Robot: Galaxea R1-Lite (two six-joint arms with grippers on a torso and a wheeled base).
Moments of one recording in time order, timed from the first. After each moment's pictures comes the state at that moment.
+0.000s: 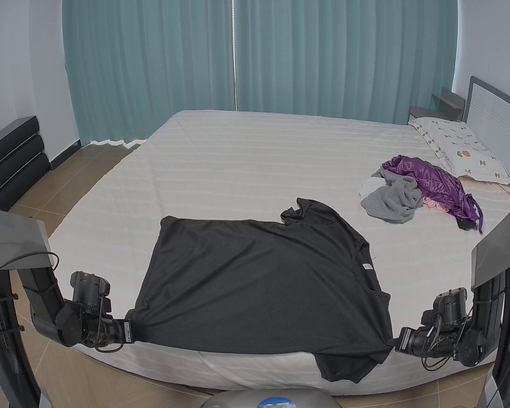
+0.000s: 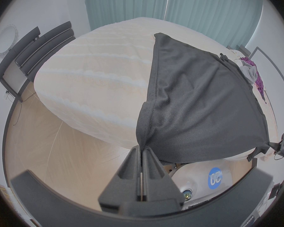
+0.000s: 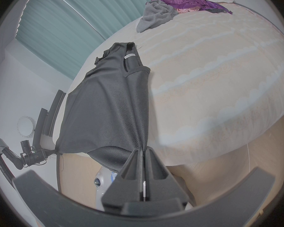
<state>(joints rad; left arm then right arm) -0.04 2.19 -0.37 -0.80 0.03 -0.20 0.14 2.33 -0.05 -1.39 0.21 0.54</state>
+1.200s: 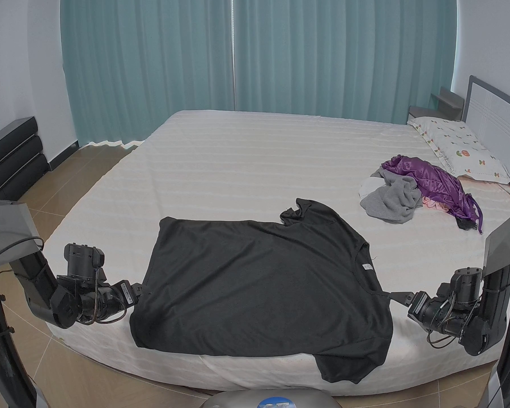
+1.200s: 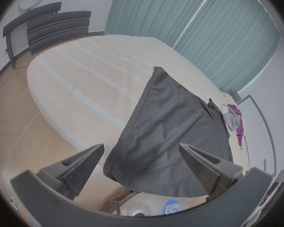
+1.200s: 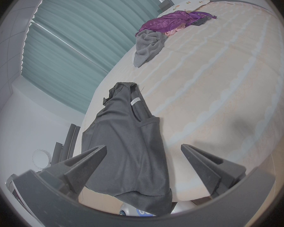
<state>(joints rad) -0.04 2.09 -0.50 -0.79 -0.08 -0.53 0.04 2.30 -0.12 -1.55 0.24 0.74</state>
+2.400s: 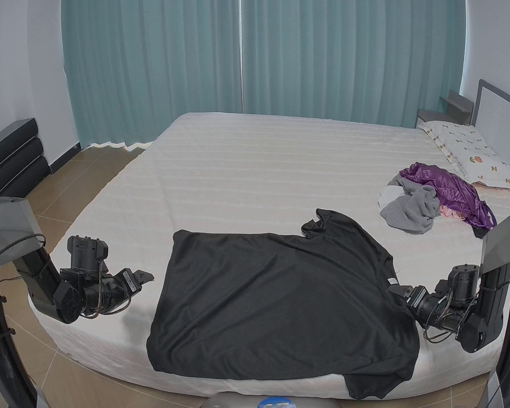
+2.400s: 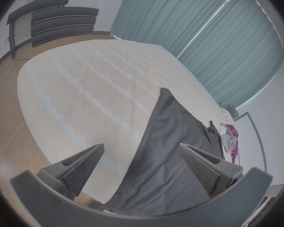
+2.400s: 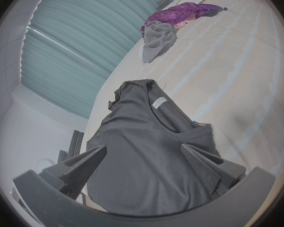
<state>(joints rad) -0.07 2.09 -0.55 -0.80 -0.08 -0.66 0.03 2.31 -0.17 -1.55 0.24 0.81</state>
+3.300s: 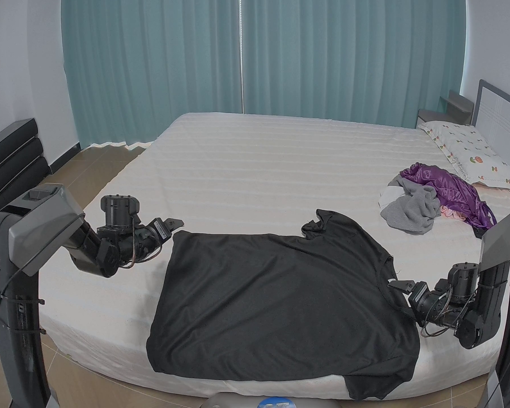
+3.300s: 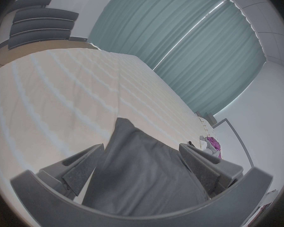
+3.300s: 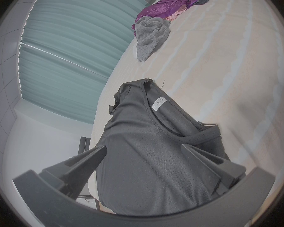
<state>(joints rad) -0.10 2.36 -1.15 -0.72 -0.18 -0.69 0.00 2.35 -0.22 -1.55 0.31 0.92</state>
